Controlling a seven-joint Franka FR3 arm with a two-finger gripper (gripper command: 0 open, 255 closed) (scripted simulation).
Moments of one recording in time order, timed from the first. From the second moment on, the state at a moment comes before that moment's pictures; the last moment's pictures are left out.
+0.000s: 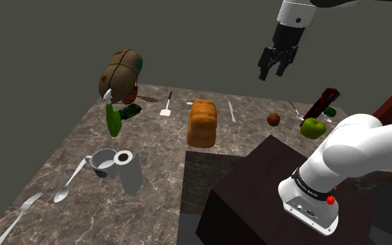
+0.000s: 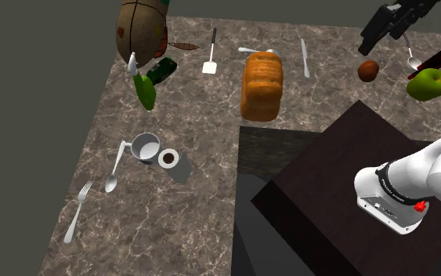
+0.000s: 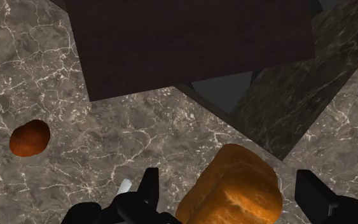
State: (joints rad) arm -0.02 -0.79 -0.01 -2.44 0.01 1.61 0.15
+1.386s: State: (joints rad) arm 0.12 -0.28 0.29 -2.28 0.09 1.98 0.36
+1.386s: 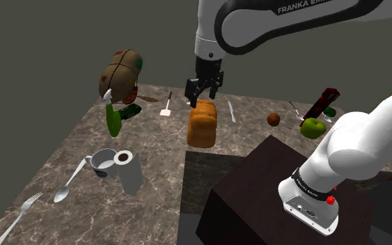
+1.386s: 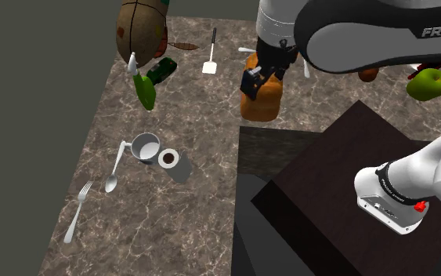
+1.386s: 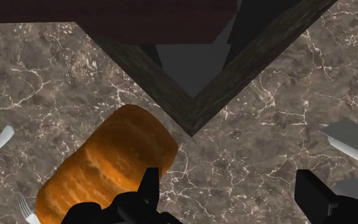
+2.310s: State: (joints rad) arm 0.25 0.20 0.43 -1.94 -0.10 2.09 0.59
